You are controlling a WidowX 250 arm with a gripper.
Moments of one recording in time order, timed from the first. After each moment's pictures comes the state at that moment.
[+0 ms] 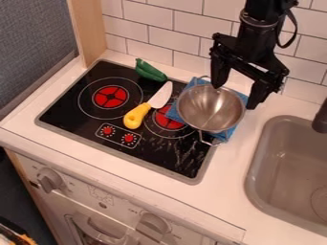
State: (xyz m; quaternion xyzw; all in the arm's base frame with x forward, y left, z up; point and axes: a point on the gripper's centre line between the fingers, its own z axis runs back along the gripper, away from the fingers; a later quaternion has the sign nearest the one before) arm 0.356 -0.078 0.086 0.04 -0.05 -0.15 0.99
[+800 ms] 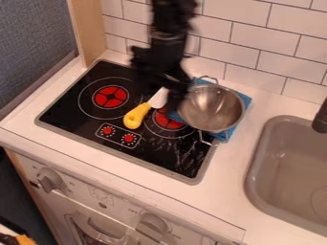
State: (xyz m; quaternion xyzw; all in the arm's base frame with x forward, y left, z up) arm 0.303 0.037 0.068 0.06 -0.01 -0.08 0.99
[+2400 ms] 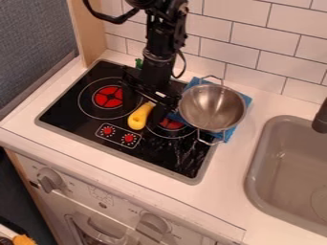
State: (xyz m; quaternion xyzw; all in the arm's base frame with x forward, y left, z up) arm 0.324 0.055 0.016 0.09 0.06 -0.03 0.99
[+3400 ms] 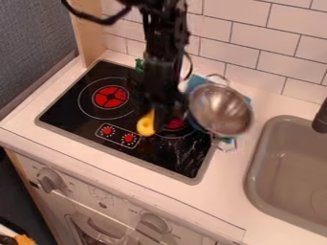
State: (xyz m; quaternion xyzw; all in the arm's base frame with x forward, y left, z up) arm 0.306 0.022 0.042 0.05 0.00 -0.07 1.00
